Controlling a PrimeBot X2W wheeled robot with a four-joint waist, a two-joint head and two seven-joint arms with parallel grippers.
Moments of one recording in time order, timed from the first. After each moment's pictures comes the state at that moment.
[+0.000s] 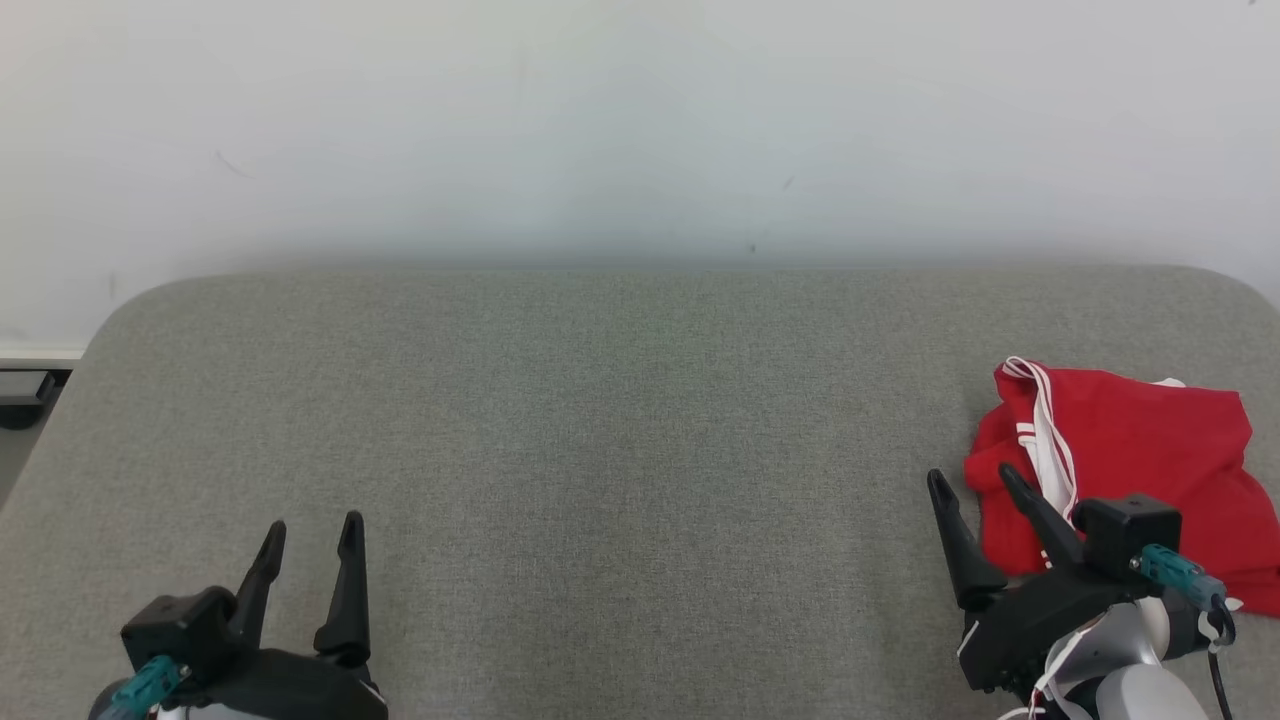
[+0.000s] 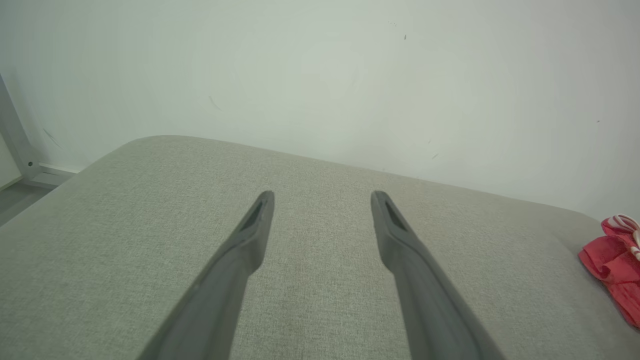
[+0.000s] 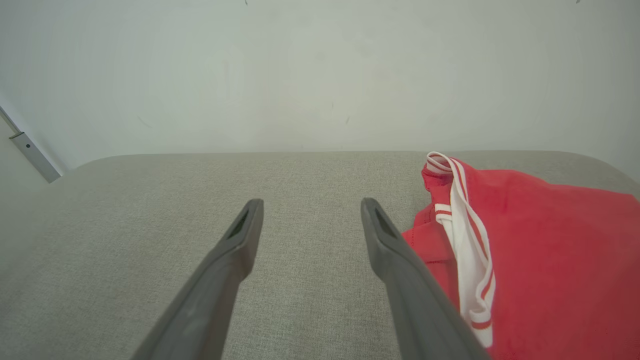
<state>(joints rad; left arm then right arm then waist) -0.10 0.21 -0.27 0.16 -0.41 0.12 -0.12 -0.10 -0.05 -0.04 0.19 0.23 0.12 0.05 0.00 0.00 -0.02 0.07</state>
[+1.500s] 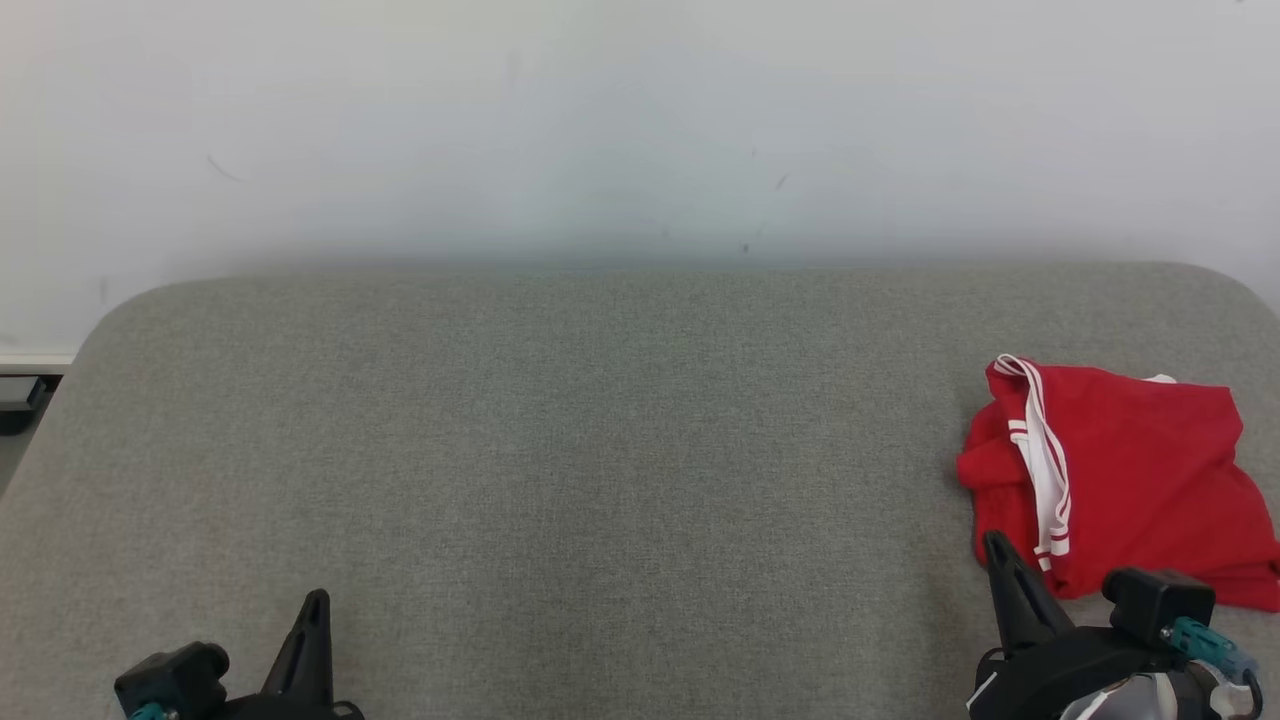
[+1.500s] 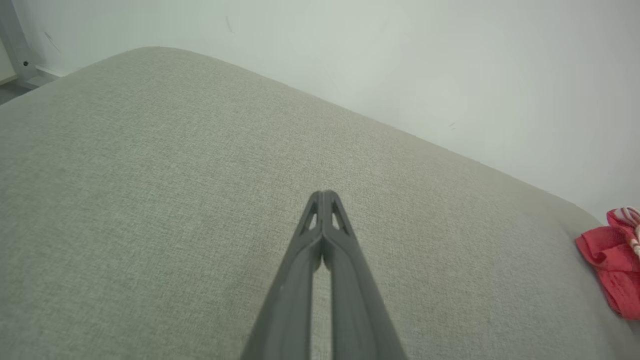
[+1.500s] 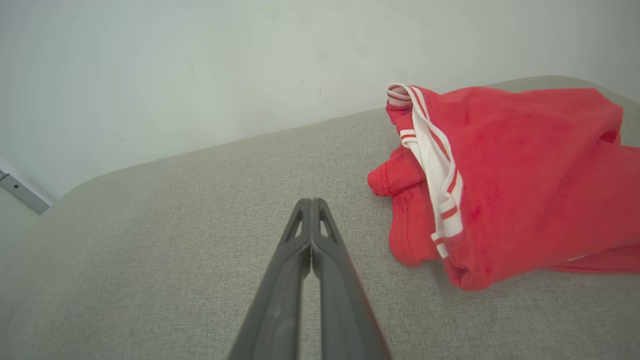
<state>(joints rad) -0.02 0.18 -0.24 0.22 -0.52 0.10 -0.08 0.01 -0.04 -0.03 0.17 0.37 0.04 0.00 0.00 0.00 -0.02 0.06</state>
